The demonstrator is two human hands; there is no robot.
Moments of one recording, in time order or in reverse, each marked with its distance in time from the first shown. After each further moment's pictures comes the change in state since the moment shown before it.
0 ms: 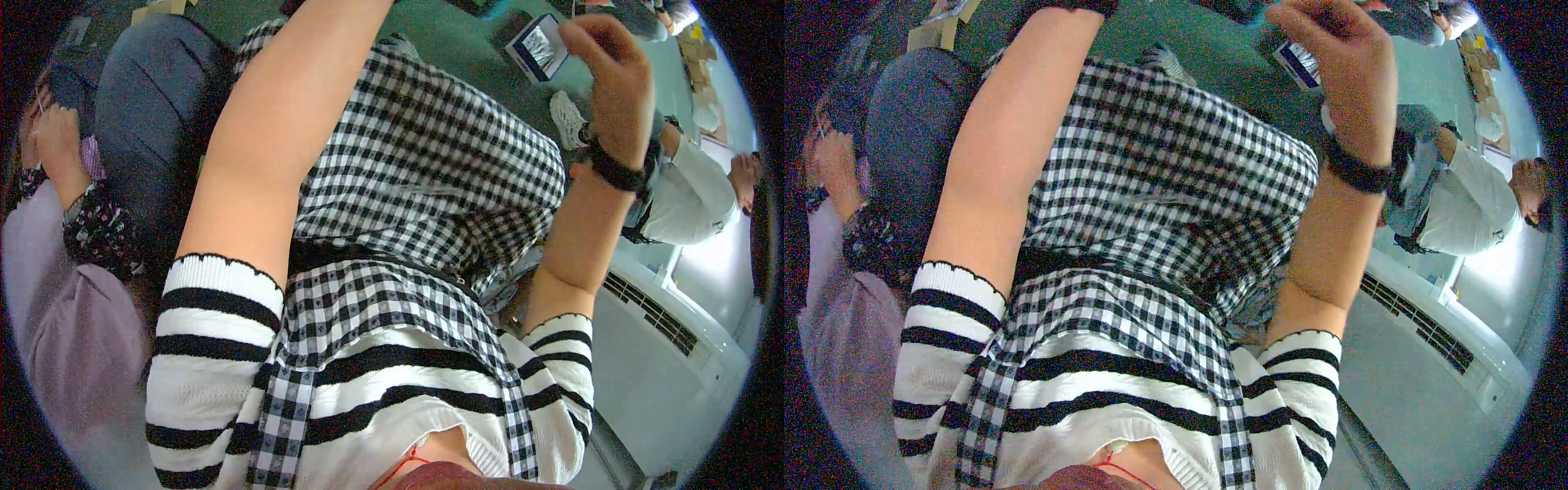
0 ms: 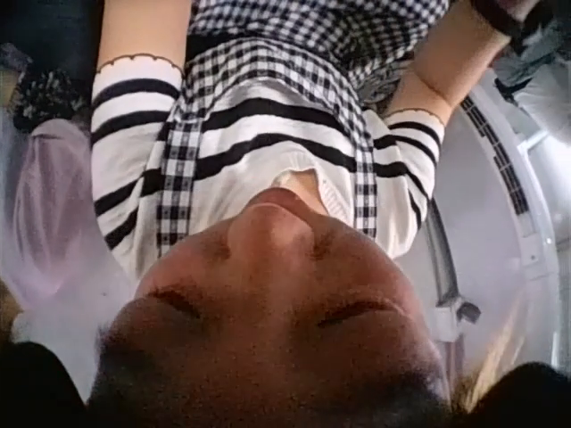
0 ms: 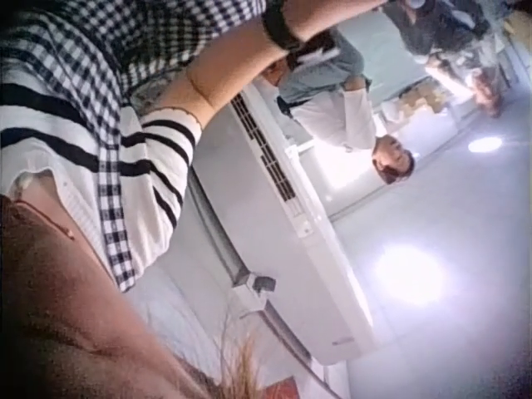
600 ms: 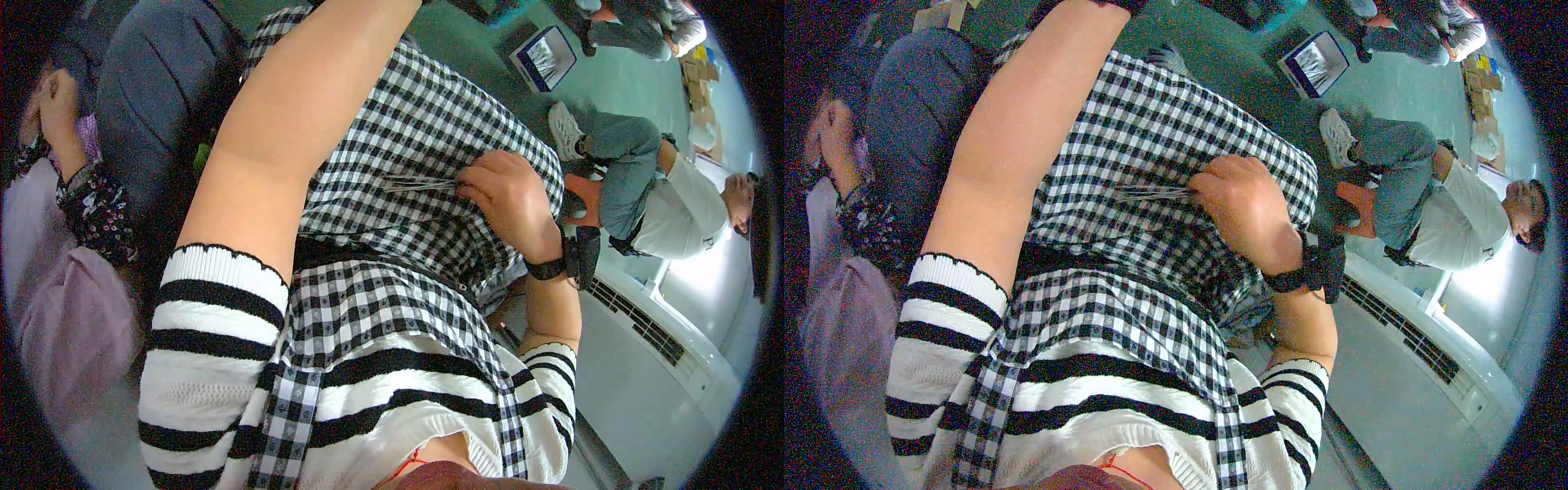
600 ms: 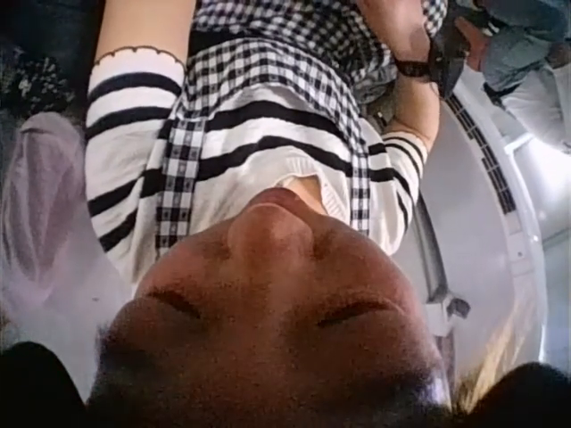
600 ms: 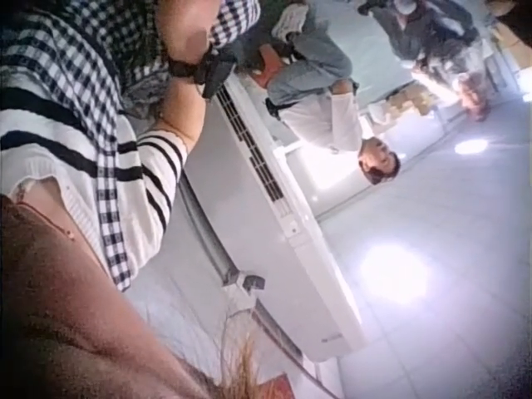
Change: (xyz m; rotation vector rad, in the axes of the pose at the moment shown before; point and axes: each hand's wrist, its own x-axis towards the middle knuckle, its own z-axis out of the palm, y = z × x) left_hand -0.007 0.003 0.002 0.036 0.030 -0.033; right_hand -0.113 0.005 0.048 -0.368 -0.626 -0.301
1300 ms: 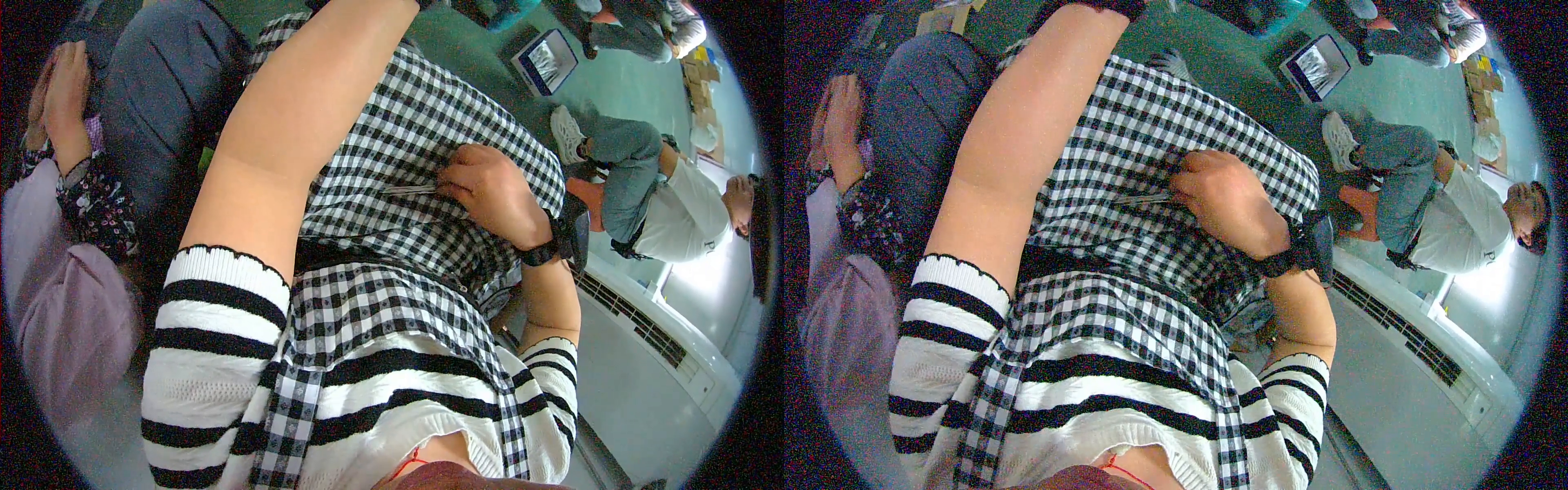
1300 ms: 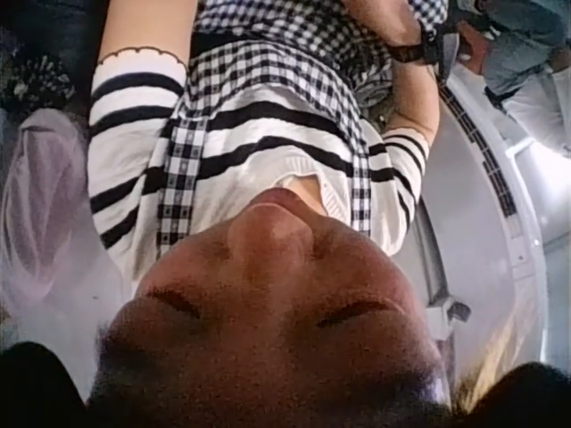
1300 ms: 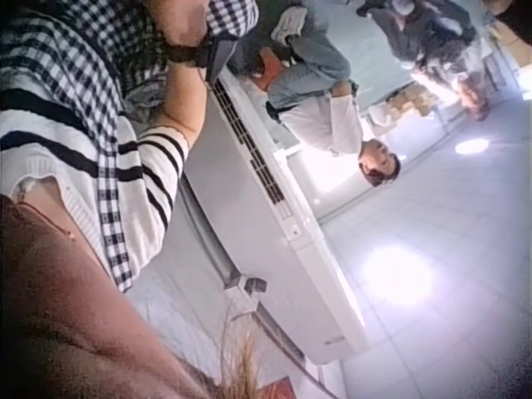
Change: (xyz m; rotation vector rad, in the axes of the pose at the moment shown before) left_hand -0.003 -0.002 -0.002 -0.052 -0.140 -0.023; right_hand 0.015 0.007 0.019 0.070 -0.116 -0.074
